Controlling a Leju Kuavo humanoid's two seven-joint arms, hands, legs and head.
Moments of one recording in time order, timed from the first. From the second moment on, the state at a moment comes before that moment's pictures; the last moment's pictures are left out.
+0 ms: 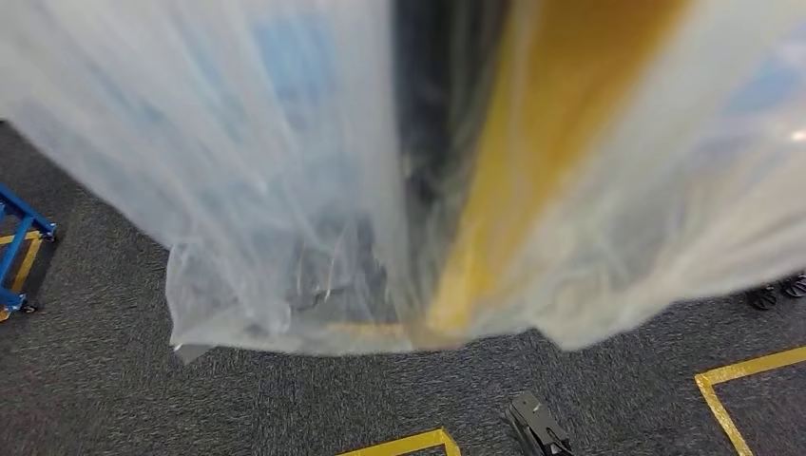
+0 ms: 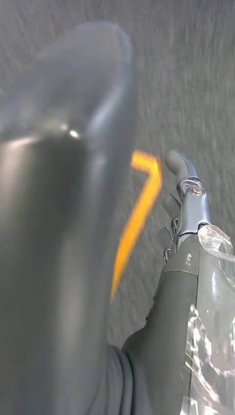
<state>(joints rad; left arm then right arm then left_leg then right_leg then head) -0.15 -0.08 -1.06 -0.22 1.34 0.05 -0.20 -0.14 -0.29 0.76 -0.77 -0.54 0.04 -0.11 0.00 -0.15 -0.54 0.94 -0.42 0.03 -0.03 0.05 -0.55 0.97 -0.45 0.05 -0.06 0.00</state>
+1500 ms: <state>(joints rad) -0.15 -0.08 -1.09 -0.22 1.34 0.03 -0.23 -0.11 -0.13 0.99 -0.32 -0.45 -0.03 0.16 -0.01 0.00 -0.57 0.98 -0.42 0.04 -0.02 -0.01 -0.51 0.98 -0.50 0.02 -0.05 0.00</state>
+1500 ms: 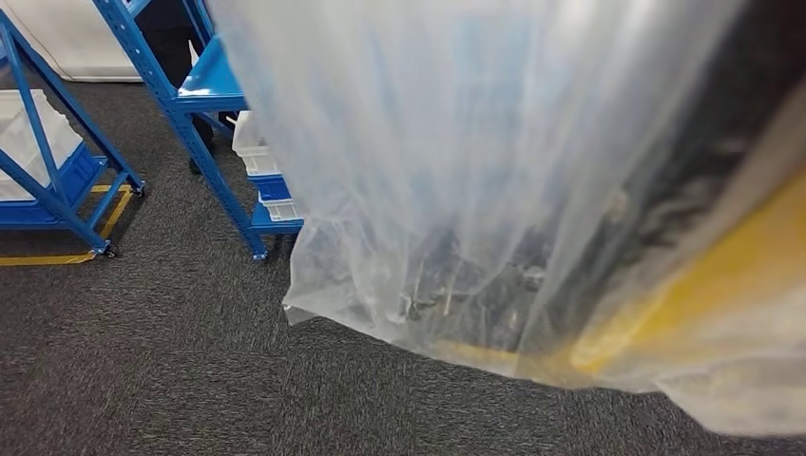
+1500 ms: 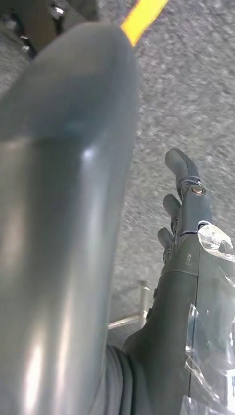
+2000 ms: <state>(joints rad) -0.15 -0.09 -1.09 -0.22 1.34 0.03 -0.22 -0.11 -0.13 1.01 -0.30 -0.45 -0.03 0.18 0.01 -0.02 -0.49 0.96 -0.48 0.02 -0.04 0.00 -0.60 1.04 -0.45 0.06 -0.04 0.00</state>
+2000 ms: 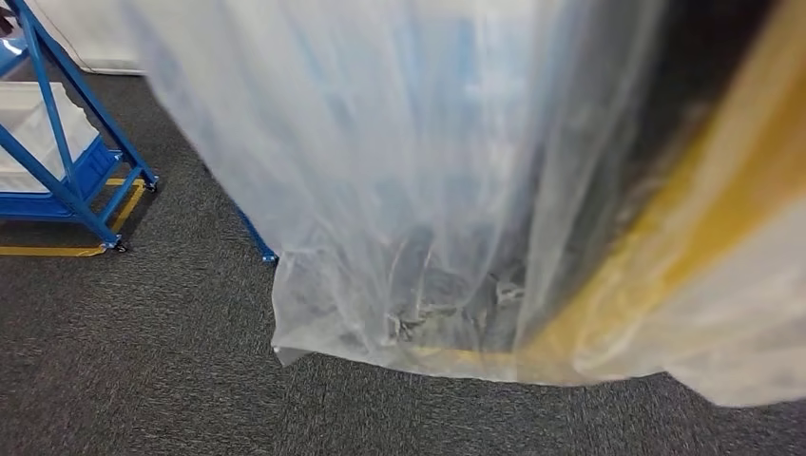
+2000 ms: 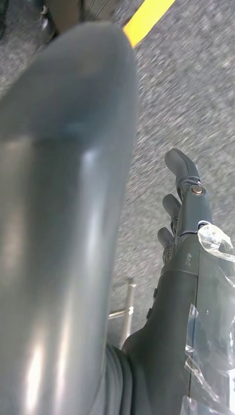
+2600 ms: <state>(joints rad) -0.16 -0.08 -1.09 -0.22 1.34 0.02 -0.22 -0.11 -0.12 1.04 -0.30 -0.44 0.02 0.25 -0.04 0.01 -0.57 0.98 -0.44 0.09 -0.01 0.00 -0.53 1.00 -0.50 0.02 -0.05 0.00</state>
